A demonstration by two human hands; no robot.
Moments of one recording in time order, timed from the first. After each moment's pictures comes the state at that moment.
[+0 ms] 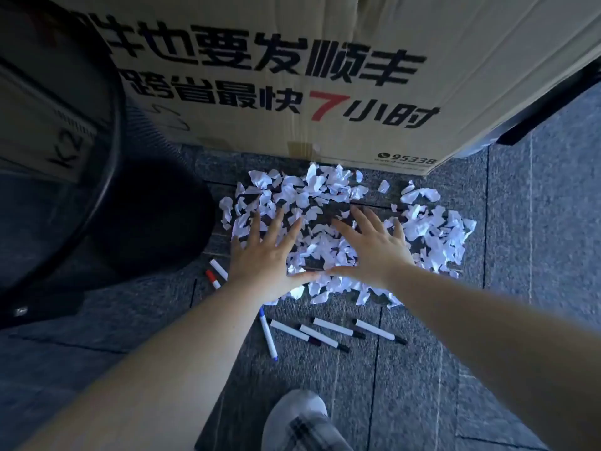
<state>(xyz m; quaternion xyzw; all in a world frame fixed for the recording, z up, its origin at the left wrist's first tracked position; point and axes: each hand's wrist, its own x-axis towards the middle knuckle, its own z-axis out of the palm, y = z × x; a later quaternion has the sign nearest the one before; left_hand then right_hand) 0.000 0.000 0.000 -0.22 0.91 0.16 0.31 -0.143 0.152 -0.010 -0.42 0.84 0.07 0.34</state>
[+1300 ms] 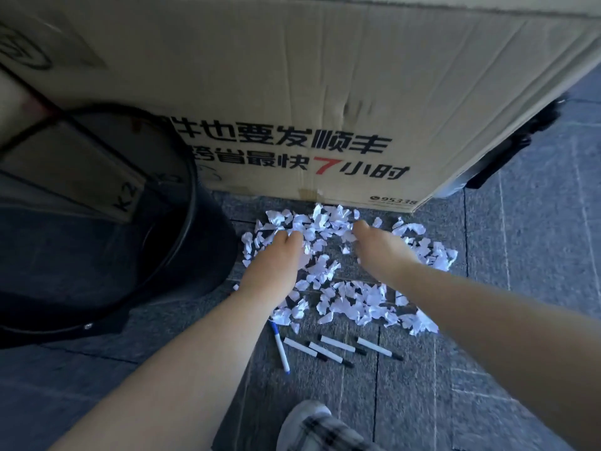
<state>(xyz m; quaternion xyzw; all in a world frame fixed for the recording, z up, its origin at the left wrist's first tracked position) -0.017 -0.010 0.075 -0.24 0.94 0.21 0.11 -0.161 0.123 0.077 -0.38 0.88 0.00 0.29</state>
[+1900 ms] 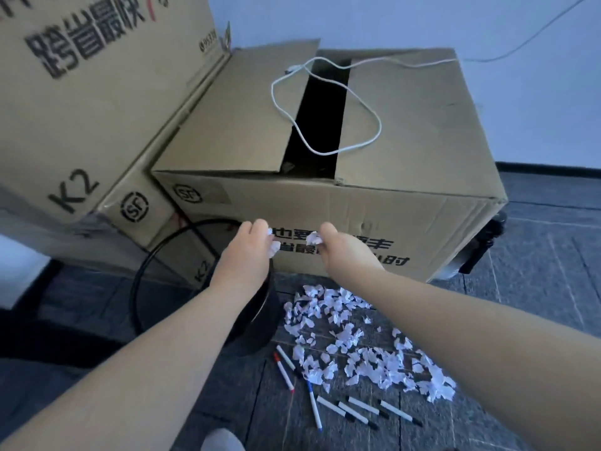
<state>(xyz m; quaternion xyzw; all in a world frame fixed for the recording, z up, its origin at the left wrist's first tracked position) 0.003 -0.095 0.289 -0.31 0.93 0.18 -0.10 -0.122 0.025 0.279 -0.46 0.86 -0.16 0.19</state>
